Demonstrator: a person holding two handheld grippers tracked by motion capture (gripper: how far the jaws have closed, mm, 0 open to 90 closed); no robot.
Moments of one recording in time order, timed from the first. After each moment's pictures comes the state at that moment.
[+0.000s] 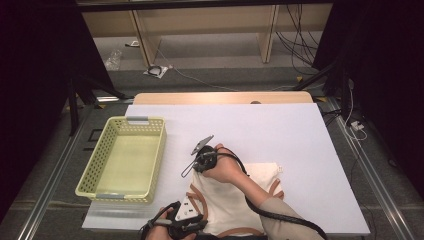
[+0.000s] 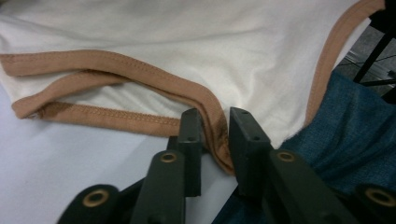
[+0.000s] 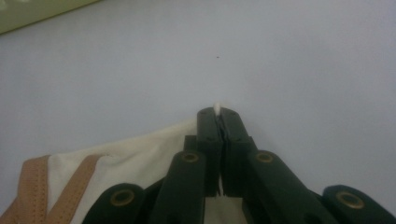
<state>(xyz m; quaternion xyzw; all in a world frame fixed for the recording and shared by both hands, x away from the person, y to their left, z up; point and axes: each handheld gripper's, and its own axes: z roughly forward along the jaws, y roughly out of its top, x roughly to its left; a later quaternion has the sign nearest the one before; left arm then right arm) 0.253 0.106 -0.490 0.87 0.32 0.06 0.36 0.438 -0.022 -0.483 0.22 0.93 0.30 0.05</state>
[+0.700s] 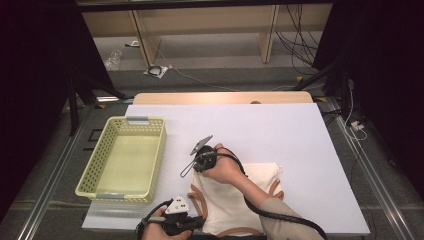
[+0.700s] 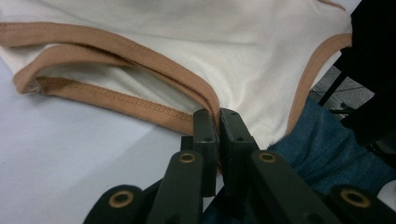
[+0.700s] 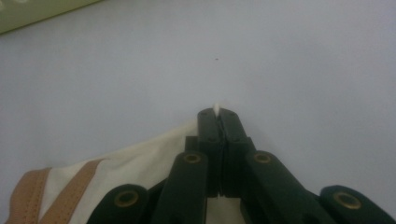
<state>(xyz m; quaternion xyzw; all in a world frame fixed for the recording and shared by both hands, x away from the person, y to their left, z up) 0.258 0.121 -0.491 0.84 0.37 0.00 0.41 0.437 -0.020 -0.480 0.22 0.93 0.30 0.06</state>
